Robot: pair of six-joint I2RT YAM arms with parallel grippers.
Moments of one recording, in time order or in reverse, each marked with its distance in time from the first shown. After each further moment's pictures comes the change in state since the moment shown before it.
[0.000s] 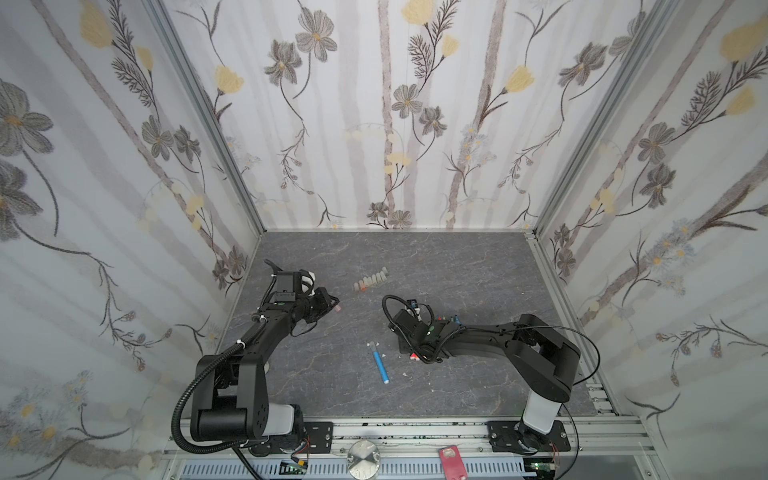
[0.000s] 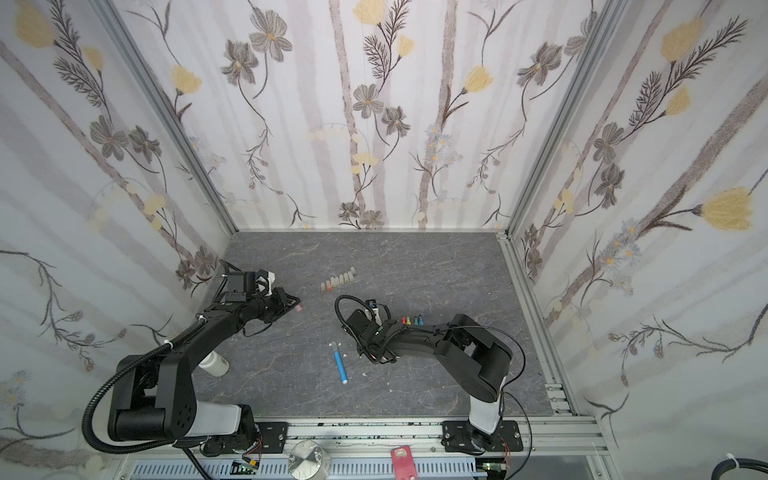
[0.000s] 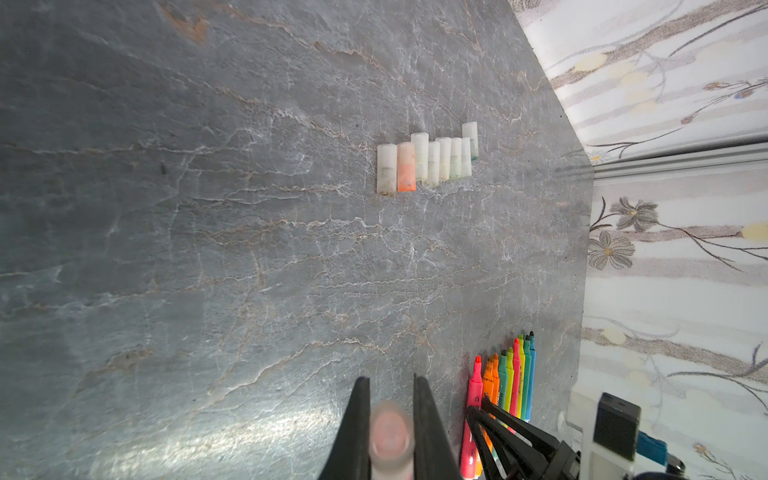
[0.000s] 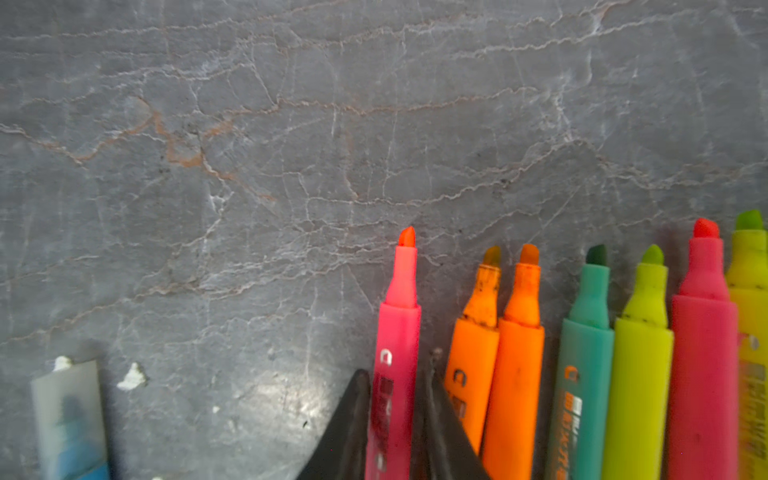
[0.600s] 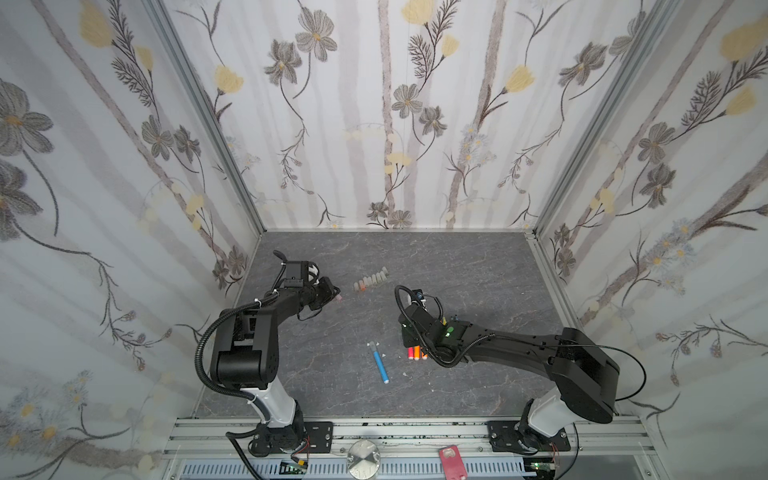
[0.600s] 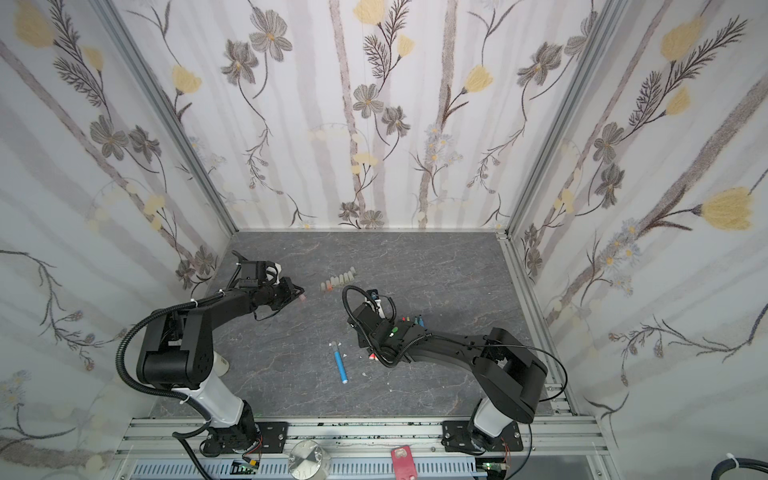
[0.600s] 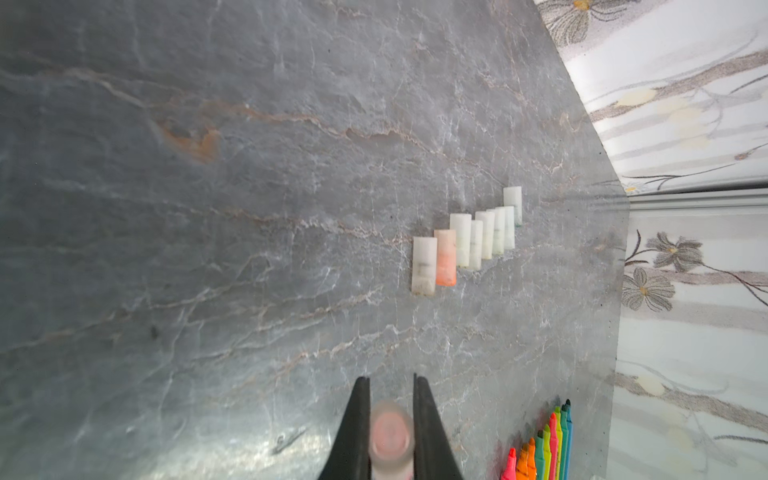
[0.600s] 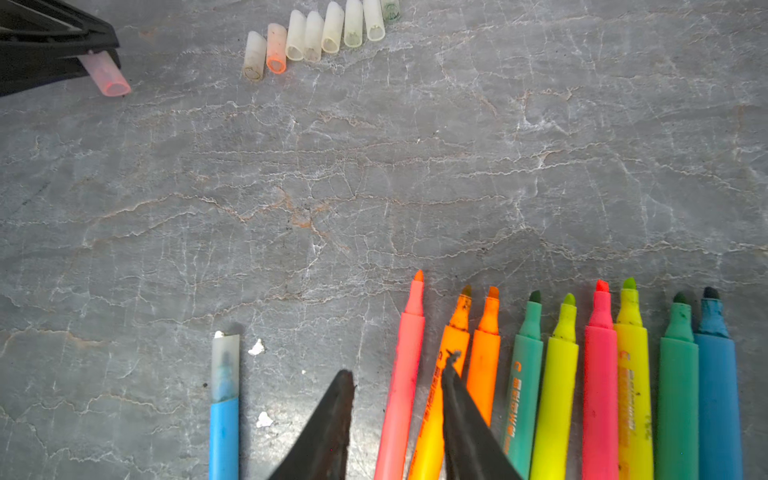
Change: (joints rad) left arm -0.008 0.325 0.174 0.138 -0.057 -0.001; right arm 0.006 -0.214 -0.060 0.058 0.035 -0.095
